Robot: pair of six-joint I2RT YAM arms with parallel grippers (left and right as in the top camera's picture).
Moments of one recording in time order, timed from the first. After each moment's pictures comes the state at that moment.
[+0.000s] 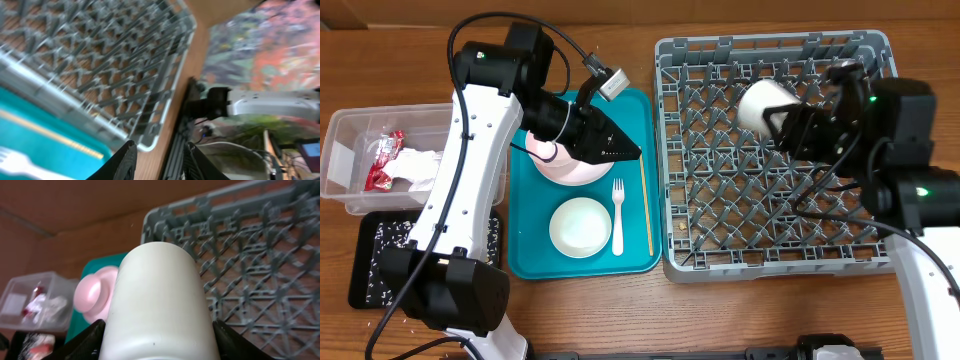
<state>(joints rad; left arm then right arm) -0.18 1.84 1.89 -1.57 1.00 0.55 0.03 1.22 1.32 -0.80 -0.35 0.28</state>
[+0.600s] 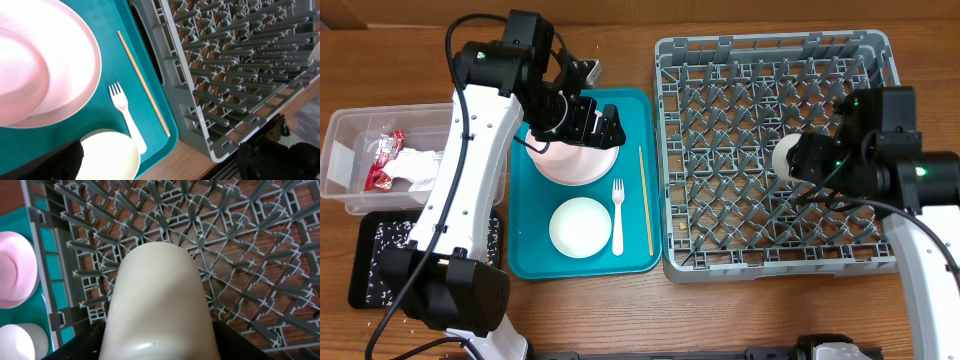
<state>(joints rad) -0.18 1.84 1.89 -1.39 0.50 0.05 0.03 1.30 1.37 -1.16 -0.08 0.30</state>
